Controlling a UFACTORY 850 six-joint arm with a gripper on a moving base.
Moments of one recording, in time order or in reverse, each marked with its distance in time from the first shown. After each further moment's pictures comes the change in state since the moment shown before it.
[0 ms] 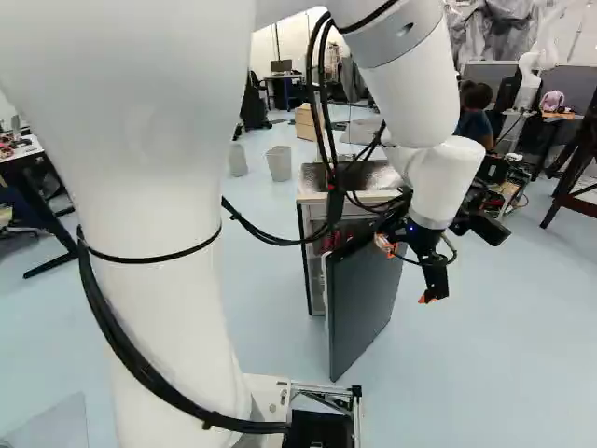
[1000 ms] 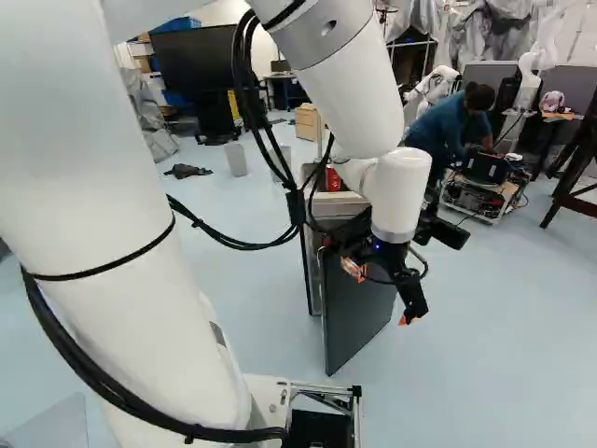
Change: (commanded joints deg) arm 3.2 9.0 12.9 -14.7 1.8 0.0
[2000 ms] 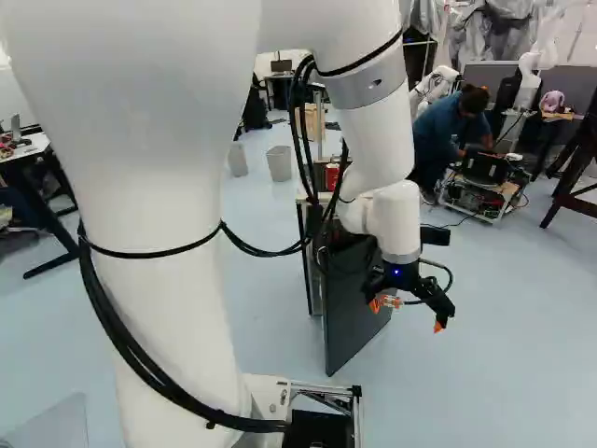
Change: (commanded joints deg) arm 1.5 -10.1 -1.0 -30.0 12.5 0.0
